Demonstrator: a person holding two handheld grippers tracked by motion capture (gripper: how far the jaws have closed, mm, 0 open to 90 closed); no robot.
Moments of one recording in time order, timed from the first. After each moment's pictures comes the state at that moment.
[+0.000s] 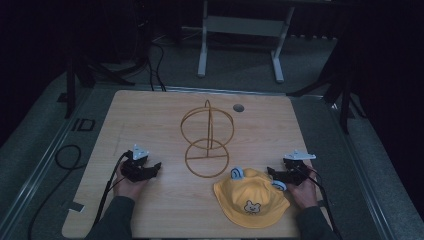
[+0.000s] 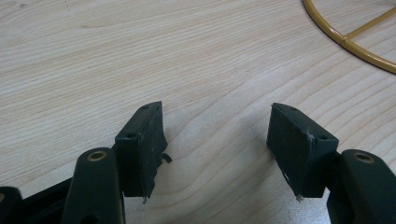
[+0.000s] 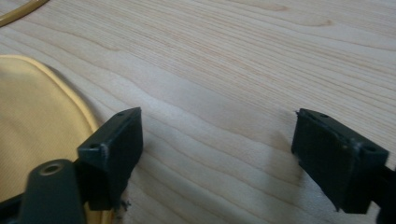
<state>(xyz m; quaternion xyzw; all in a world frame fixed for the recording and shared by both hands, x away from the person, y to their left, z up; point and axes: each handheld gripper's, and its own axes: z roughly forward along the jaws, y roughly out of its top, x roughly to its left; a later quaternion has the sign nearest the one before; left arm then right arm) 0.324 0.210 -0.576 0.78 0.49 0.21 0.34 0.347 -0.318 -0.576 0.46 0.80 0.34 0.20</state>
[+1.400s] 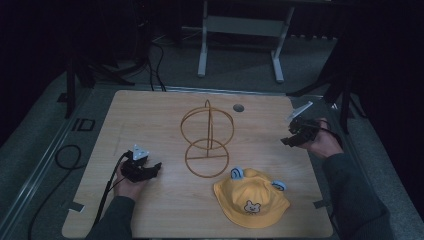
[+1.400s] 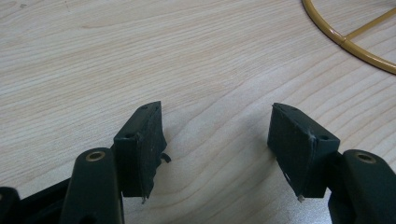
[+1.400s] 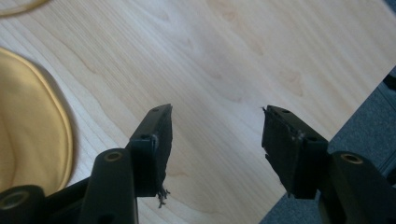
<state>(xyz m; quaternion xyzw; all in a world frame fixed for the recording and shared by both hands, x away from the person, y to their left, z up) 0.323 0.209 -0.576 0.78 0.49 0.21 0.34 0.430 -0.314 -0.441 0.32 0.92 0.17 0.16</state>
